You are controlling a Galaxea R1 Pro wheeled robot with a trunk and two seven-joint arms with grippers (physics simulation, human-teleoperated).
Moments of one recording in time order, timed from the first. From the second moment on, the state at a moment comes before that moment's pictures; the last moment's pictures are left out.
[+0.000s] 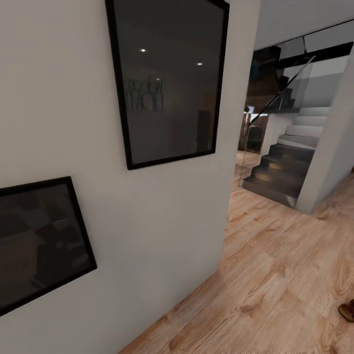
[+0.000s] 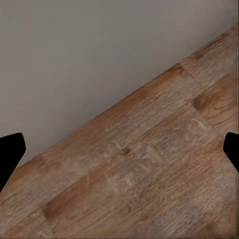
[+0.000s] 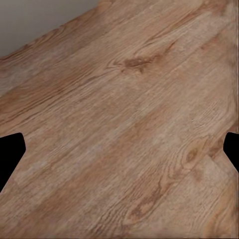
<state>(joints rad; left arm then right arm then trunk) -0.13 0.04 0.00 -0.42 0.00 -0.27 0.00 -0.02 -0.15 -0.02 -0.62 -0.11 -0.19 -0.01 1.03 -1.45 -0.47</state>
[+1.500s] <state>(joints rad) -0.13 0.04 0.00 -0.42 0.01 -0.29 -0.01 -0.02 -0.15 -0.02 -0.63 -0.12 -0.19 -0.01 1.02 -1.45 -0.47</state>
